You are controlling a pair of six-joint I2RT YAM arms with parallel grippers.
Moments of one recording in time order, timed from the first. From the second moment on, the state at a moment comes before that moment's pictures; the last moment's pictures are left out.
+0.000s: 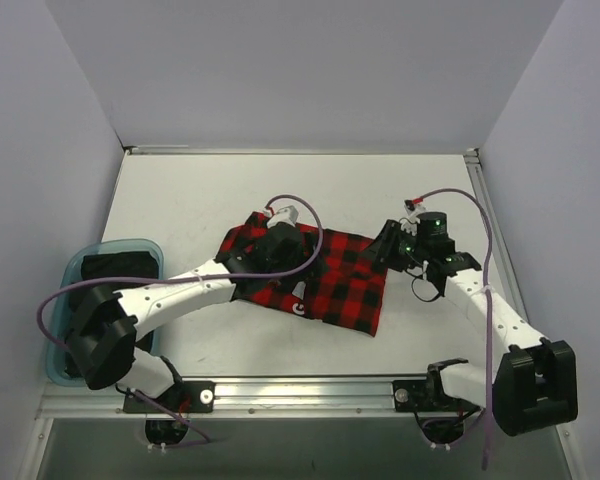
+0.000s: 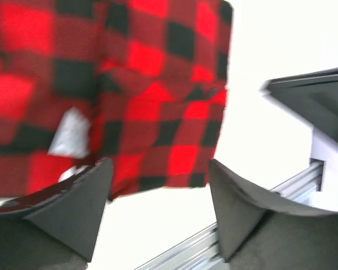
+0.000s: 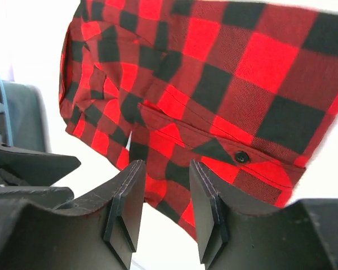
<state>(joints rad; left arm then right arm) -0.90 1.45 1.01 -0.27 -0.15 -0.96 0.24 1.16 0.72 -0.25 -0.37 0.55</state>
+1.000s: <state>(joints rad) -0.85 1.70 0.96 -0.10 -0.13 -0.83 0.05 1.28 0.52 0.03 -0.60 0.65</state>
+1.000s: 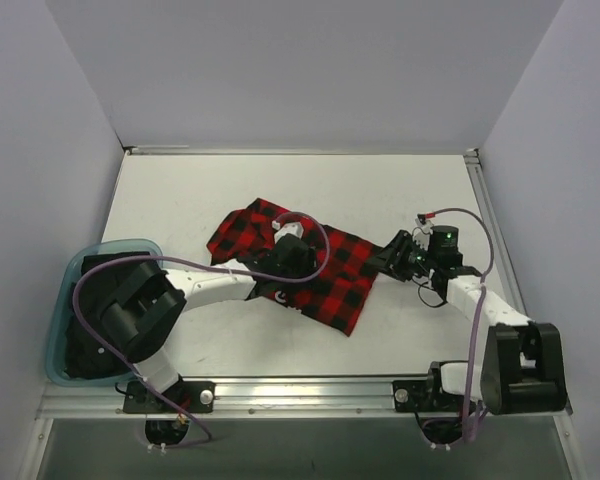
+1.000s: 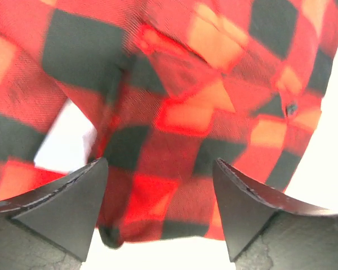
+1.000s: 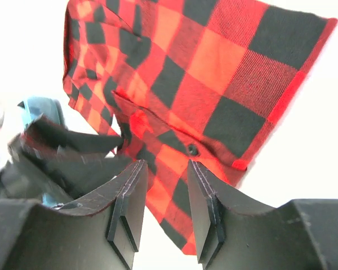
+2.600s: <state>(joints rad) -1.41 1.96 1.24 -0.30 -0.59 -0.30 0.02 0.77 0.33 -0.44 -0.39 0.74</state>
